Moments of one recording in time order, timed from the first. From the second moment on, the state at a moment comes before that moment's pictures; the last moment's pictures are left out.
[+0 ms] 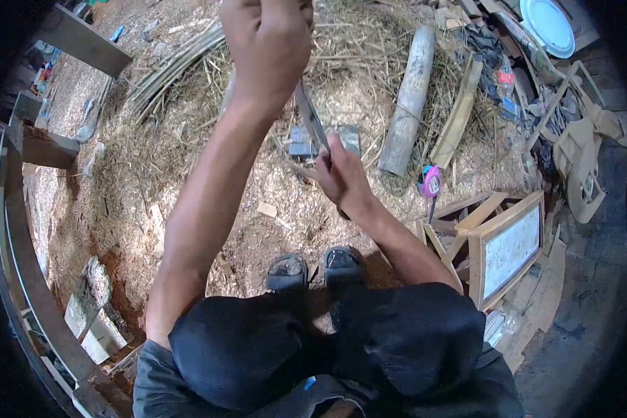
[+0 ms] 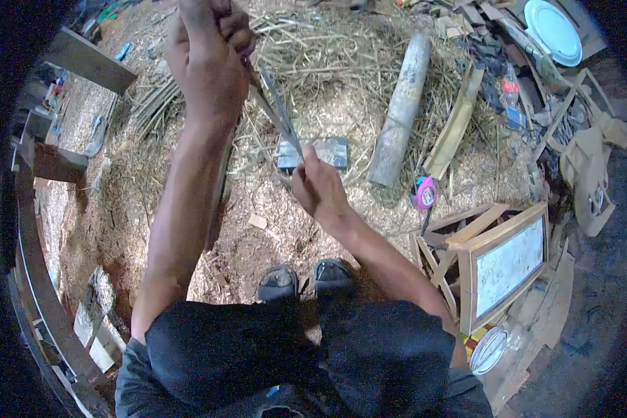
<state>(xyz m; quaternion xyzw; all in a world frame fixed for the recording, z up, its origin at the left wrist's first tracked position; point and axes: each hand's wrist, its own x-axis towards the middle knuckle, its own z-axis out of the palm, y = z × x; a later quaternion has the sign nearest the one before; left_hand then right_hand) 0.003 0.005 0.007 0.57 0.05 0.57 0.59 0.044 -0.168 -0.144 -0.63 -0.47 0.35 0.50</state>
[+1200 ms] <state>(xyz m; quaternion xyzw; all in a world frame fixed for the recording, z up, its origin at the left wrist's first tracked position) -0.003 0.004 -0.057 0.60 0.03 0.46 0.65 0.032 -0.161 -0.166 -0.71 -0.49 0.16 0.49</state>
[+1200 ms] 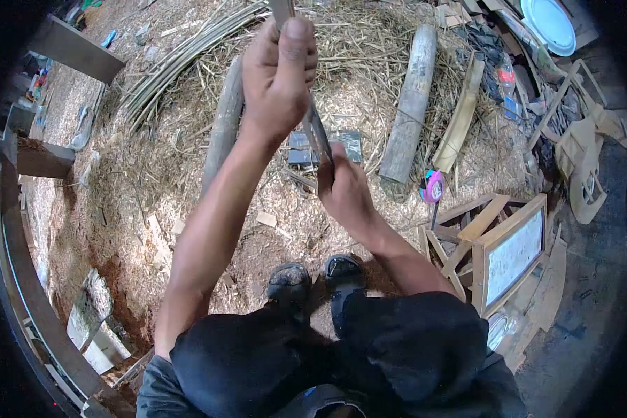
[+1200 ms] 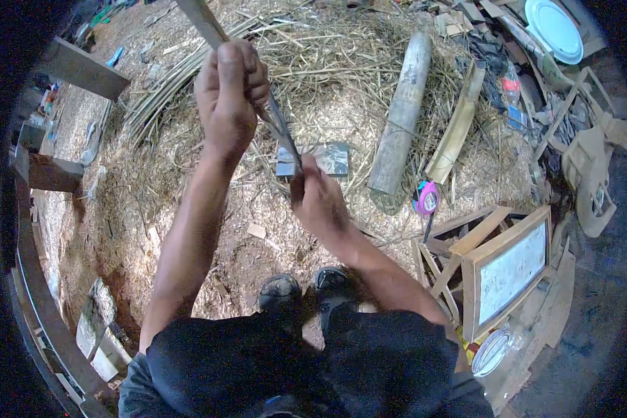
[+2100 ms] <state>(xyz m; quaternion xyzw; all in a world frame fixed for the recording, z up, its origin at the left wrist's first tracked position) -0.007 -0.003 -0.059 0.62 0.05 0.49 0.61 0.042 -0.168 -0.227 -0.76 -0.32 0.40 0.40</state>
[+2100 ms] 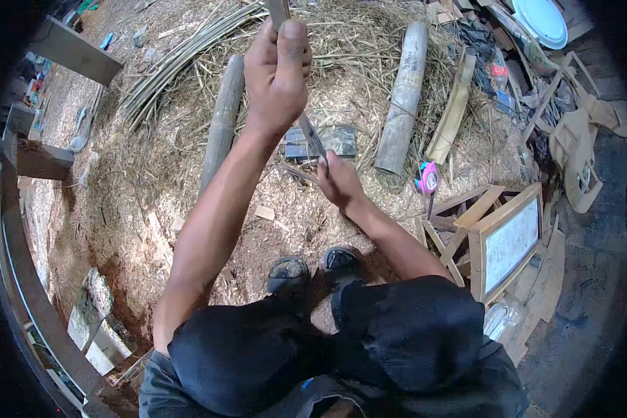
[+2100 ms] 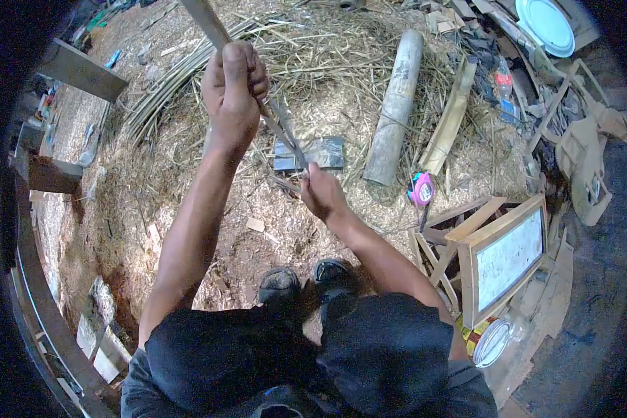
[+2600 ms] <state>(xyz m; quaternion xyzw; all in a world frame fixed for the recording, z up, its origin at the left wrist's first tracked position) -0.001 -0.005 -0.064 0.62 0.07 0.50 0.60 0.042 -0.177 -0.190 -0.78 -0.44 0.29 0.35</state>
